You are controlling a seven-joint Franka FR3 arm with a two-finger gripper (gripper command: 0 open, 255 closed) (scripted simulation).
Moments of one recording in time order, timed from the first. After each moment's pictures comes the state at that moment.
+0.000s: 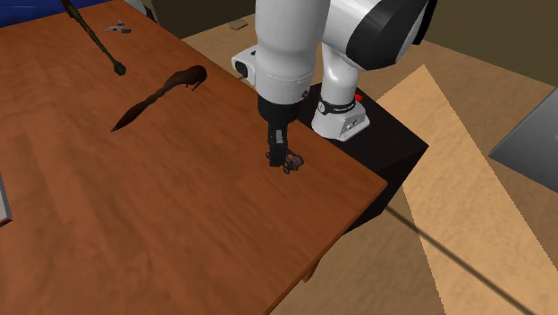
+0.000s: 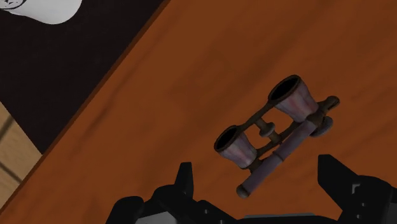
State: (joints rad) arm -0.10 -0.53 0.67 -2.55 0.21 2.08 0.83
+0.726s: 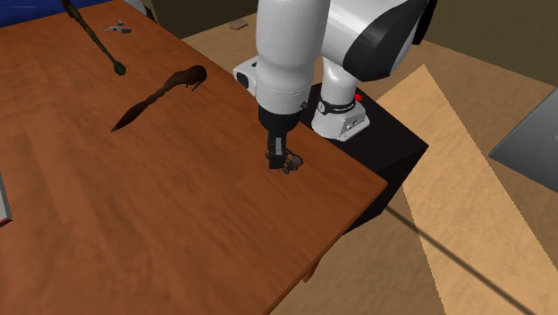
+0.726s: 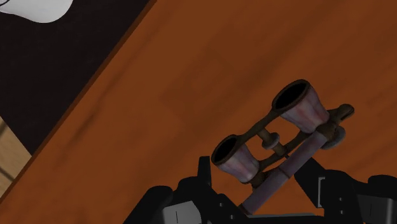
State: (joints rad) arm -0.11 -0.50 0.69 -2.58 0.21 2.14 0.84
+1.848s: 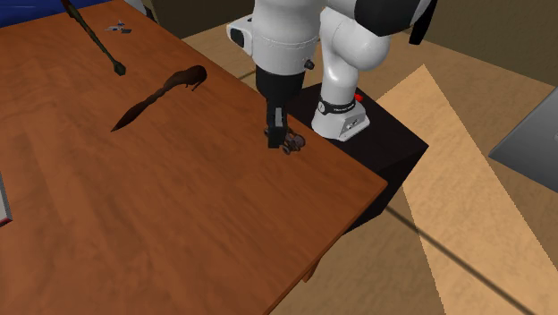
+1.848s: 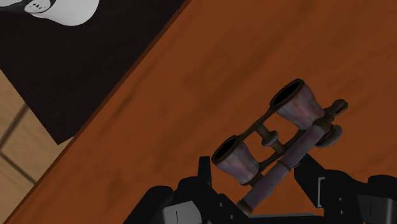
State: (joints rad) arm -0.10 -0.58 0.63 -2.47 0.20 1.94 0.80
